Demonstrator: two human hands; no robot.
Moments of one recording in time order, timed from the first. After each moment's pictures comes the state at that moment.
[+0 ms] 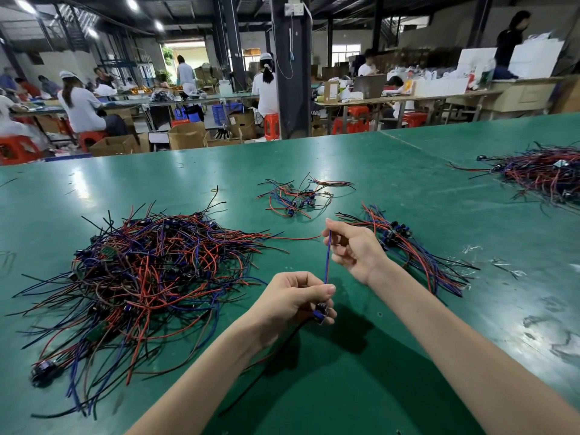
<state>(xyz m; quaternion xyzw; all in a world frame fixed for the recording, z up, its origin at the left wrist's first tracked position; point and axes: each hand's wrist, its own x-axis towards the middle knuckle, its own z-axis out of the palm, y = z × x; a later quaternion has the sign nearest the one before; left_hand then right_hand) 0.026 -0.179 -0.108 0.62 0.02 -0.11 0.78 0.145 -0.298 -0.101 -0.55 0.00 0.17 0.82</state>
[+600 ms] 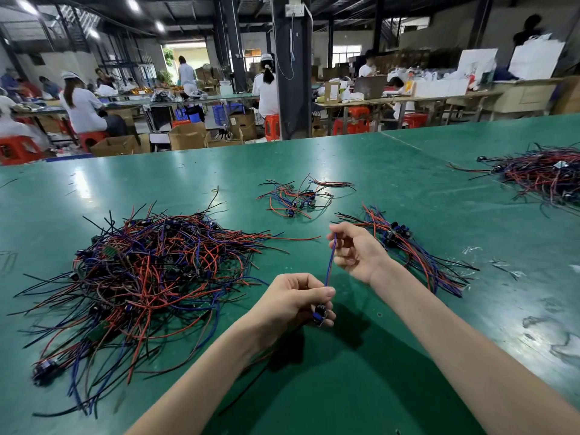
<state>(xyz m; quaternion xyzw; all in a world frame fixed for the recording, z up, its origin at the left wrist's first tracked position) 0.025 -0.180 -0.109 0.63 0.02 -0.12 0.77 0.150 -0.304 -0.103 -0.53 0.03 0.22 0.82</state>
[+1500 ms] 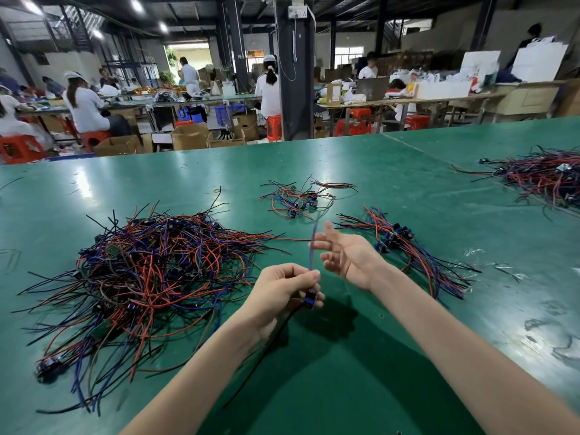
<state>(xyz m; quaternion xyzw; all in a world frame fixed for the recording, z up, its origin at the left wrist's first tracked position) 0.033 -0.170 -0.109 0.61 0.05 -0.03 0.79 0.140 -0.295 -0.106 -0.55 -0.02 0.24 0.80</state>
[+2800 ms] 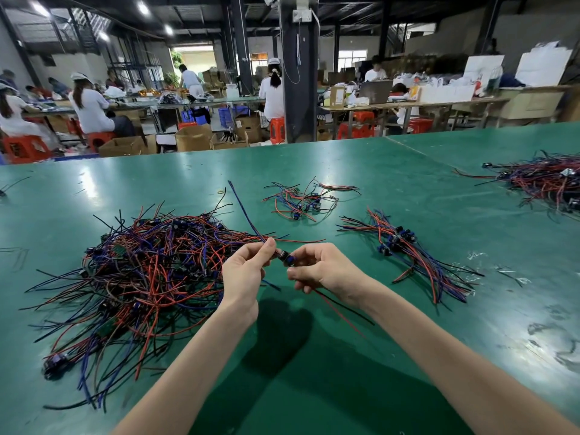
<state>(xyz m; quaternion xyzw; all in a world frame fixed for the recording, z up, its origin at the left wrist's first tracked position) 0.047 -0.134 -0.107 0.59 0.17 0.24 0.75 0.091 -0.270 -0.093 -0.70 -0.23 0.23 0.64</state>
